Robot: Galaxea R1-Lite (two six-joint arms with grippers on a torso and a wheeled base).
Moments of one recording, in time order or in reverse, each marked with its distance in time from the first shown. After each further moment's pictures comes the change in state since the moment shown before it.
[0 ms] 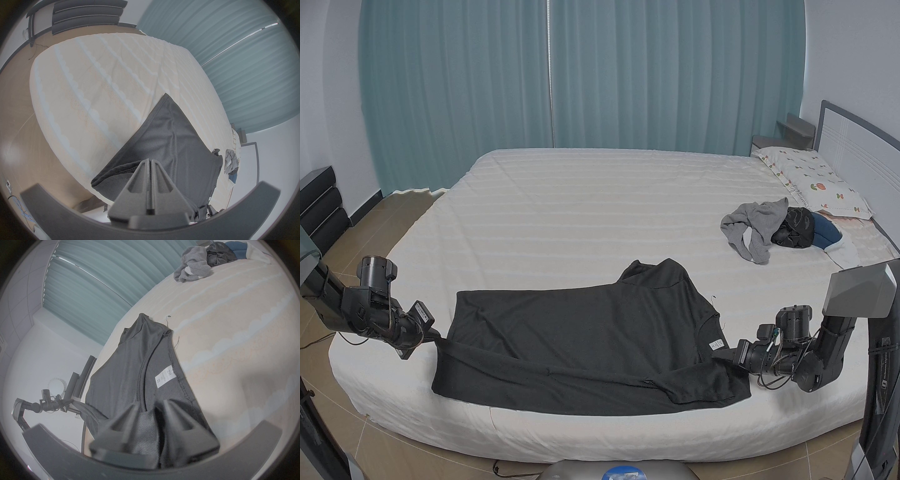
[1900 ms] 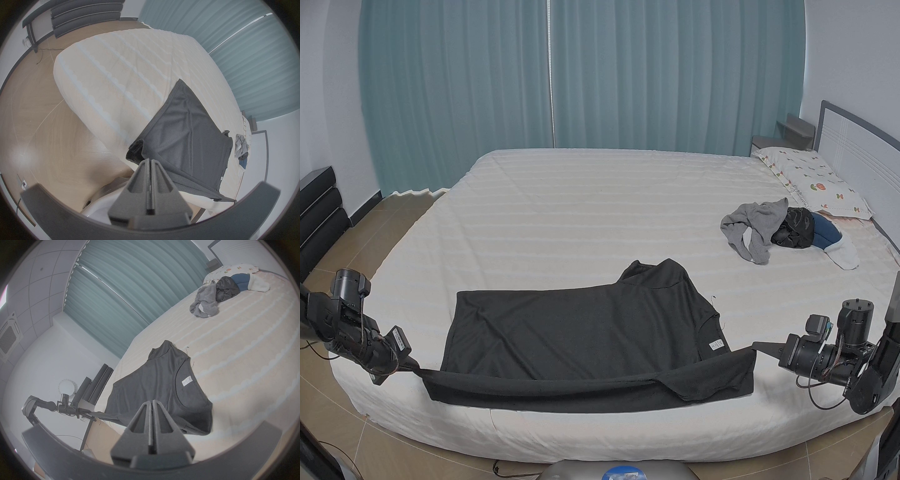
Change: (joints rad) left arm 0.077 -0.231 0.131 0.283 -0.006 0.171; right arm -0.035 -0.439 0.457 -0.236 0.031 0.021
